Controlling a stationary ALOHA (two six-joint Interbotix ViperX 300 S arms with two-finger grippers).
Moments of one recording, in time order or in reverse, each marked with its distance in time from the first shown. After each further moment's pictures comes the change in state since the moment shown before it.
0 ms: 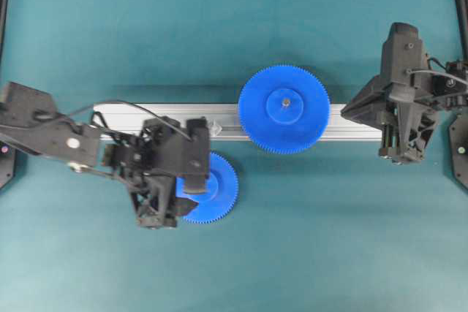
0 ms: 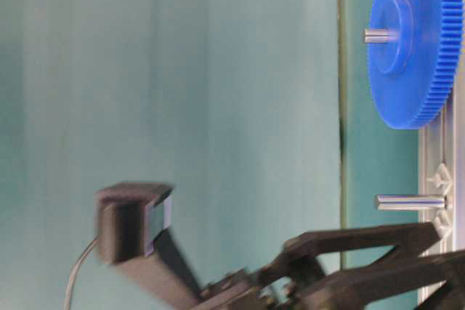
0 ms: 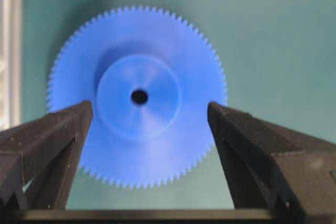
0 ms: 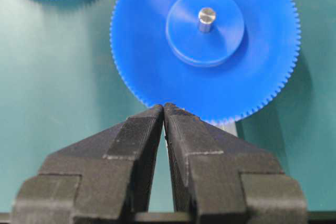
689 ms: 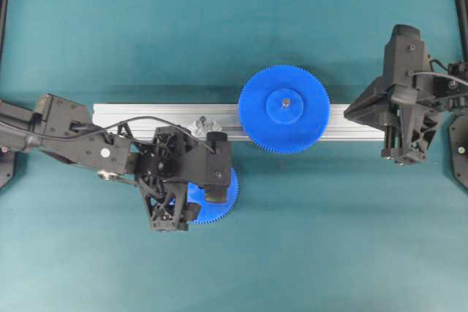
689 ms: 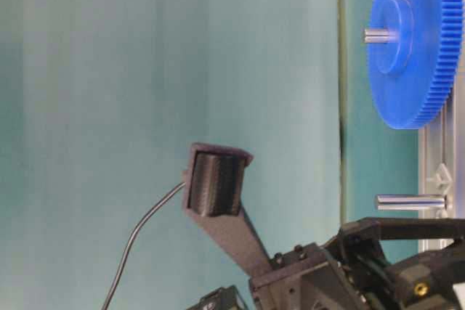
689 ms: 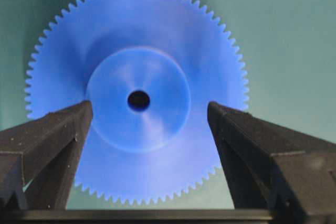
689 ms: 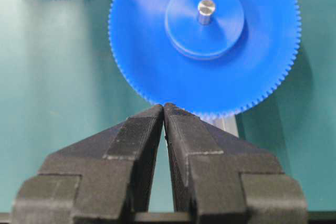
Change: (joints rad) left arm -0.002 0.118 -0.051 0.000 0.054 0.008; right arm 0.000 -0.011 0.020 0.000 0.000 0.000
